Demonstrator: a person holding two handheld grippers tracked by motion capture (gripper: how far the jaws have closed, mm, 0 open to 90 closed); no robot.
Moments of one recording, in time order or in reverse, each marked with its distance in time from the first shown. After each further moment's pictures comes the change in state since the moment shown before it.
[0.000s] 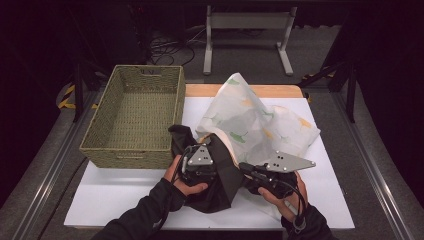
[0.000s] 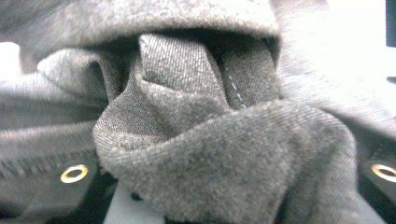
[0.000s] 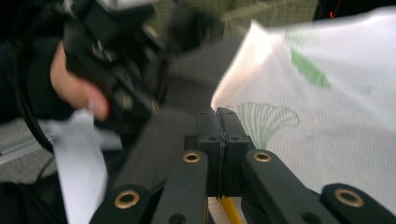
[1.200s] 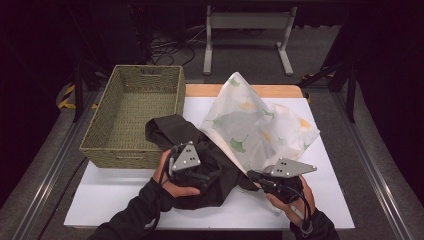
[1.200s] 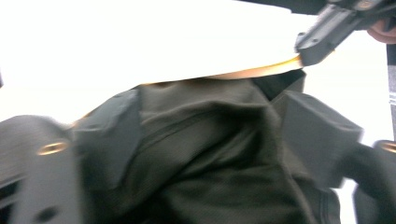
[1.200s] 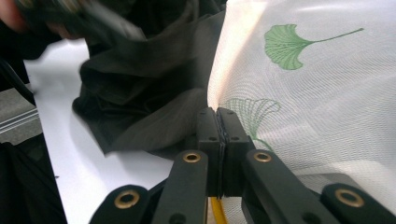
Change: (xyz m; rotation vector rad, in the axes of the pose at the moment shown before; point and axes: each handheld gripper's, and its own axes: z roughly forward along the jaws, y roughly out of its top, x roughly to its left) left arm 0.009 -0.004 -0.042 -0.095 0.128 0.059; right arm -0.011 -0.030 -0.006 0.123 -0.019 0.009
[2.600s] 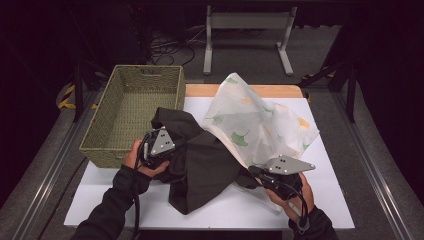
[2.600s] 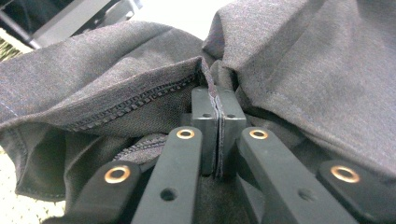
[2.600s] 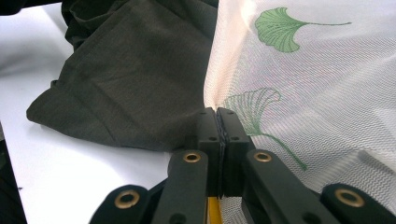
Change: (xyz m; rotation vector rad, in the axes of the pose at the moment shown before) left arm 0.054 -0.024 -0.031 0.147 0.236 0.070; right arm -0.003 0.004 0.003 0.006 -0.083 -0.017
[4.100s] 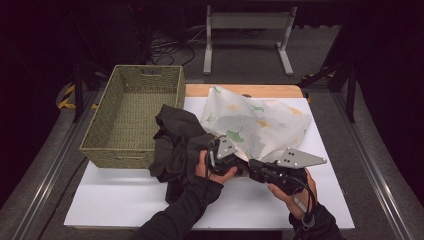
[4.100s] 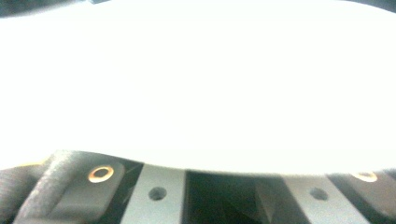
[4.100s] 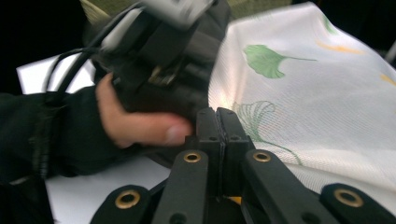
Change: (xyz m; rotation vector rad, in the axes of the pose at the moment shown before) left arm -0.097 0.070 0.109 -0.224 -0.100 -0.296; right arm 0.000 0.023 -0.017 -0.121 0.065 0.043
